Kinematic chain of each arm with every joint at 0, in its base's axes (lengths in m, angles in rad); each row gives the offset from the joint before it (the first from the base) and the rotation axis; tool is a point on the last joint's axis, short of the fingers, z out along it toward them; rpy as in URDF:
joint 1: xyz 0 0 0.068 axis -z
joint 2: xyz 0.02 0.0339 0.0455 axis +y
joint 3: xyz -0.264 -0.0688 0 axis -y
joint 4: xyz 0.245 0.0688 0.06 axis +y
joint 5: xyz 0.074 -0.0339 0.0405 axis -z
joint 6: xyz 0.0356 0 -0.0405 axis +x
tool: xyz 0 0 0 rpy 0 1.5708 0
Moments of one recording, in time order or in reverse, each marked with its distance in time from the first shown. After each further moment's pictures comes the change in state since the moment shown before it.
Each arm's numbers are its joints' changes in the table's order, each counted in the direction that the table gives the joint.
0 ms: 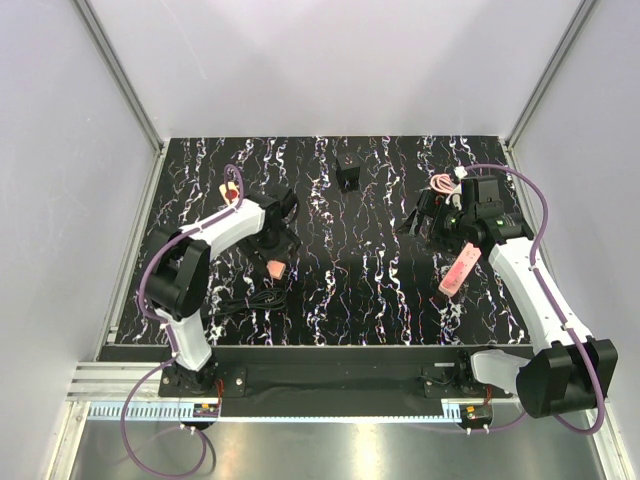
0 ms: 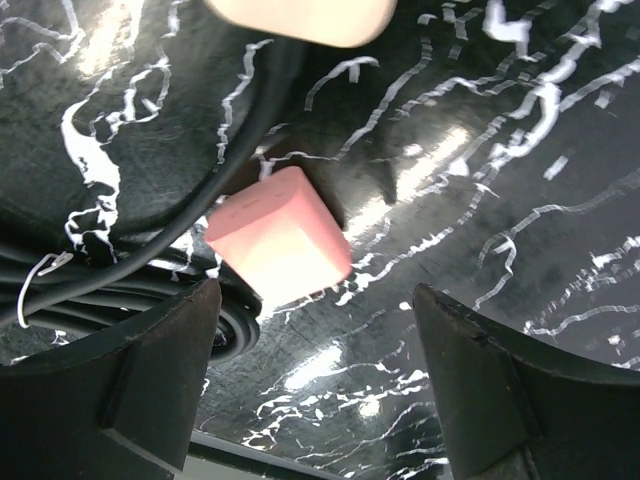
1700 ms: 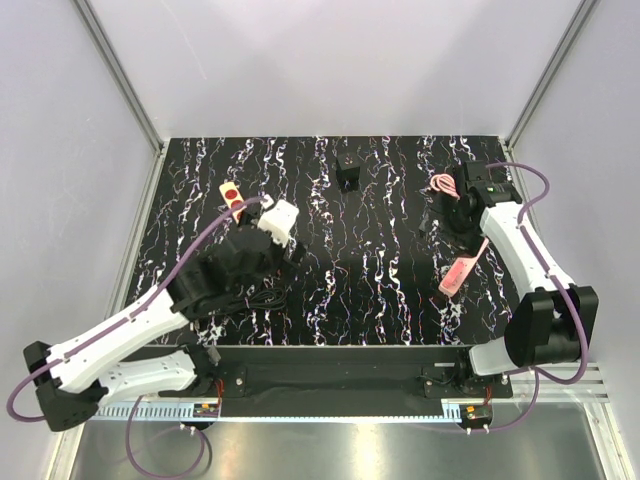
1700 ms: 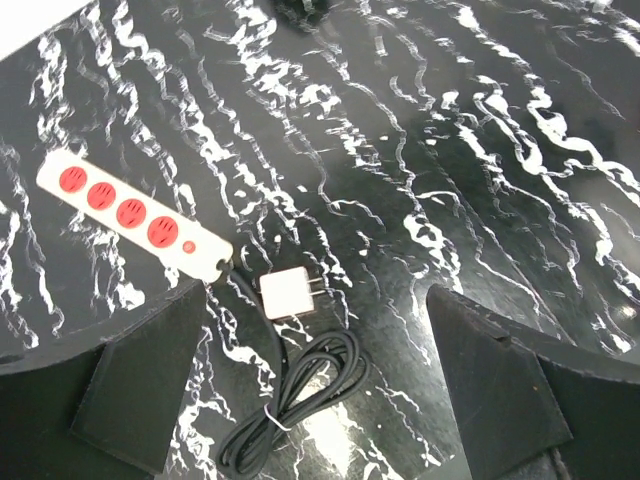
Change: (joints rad) left arm 0.479 -0.891 -0.318 -0.406 -0.289 1.161; right arm 0.055 0.252 0.184 0.292 0.385 0.095
